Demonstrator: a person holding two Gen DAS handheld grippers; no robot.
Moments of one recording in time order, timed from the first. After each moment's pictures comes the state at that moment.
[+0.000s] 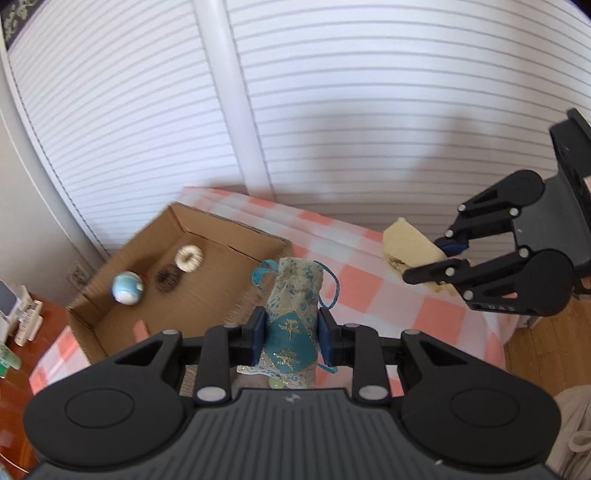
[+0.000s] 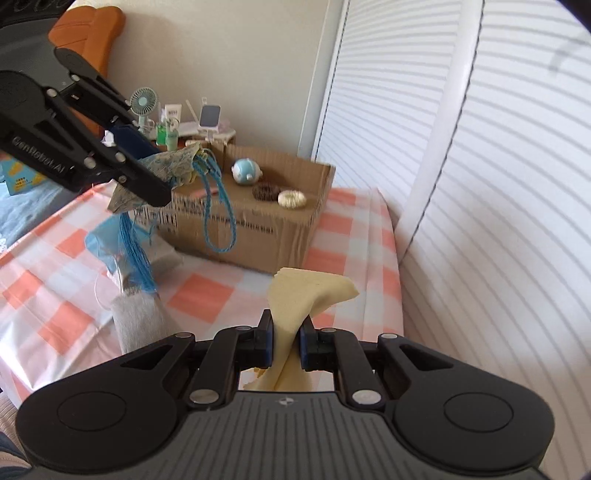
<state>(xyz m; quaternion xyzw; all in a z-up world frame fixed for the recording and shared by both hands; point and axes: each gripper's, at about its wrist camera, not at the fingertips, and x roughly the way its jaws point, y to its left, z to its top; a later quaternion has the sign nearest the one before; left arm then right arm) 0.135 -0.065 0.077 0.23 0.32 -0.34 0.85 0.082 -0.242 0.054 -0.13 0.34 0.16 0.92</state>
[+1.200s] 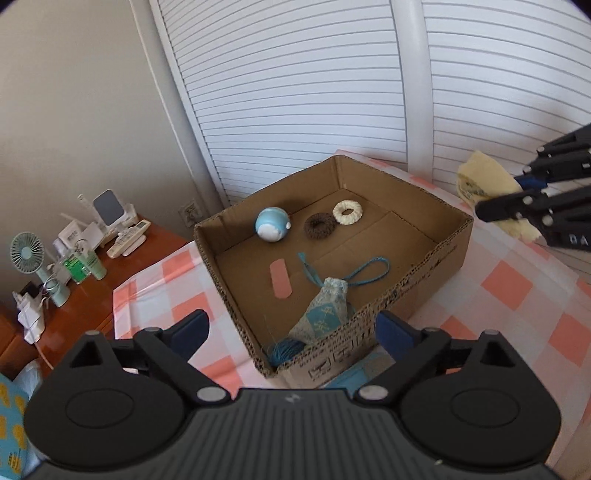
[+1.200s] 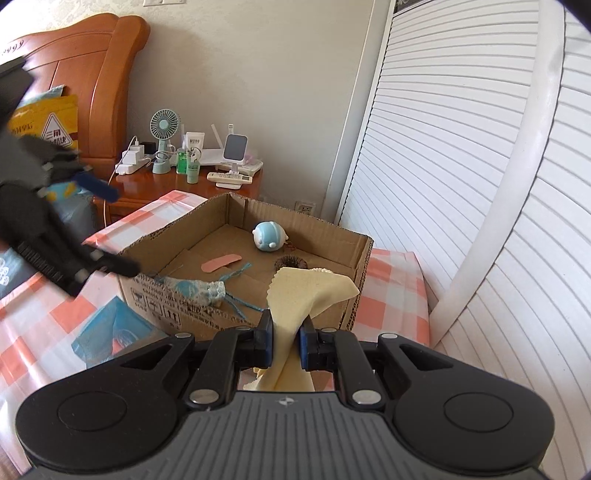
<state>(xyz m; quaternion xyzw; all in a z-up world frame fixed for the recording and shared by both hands) 0.165 0.017 0.045 0.17 0.34 -0.13 0.92 0.175 -0.187 0.088 -0.15 0.31 0.21 0.92</state>
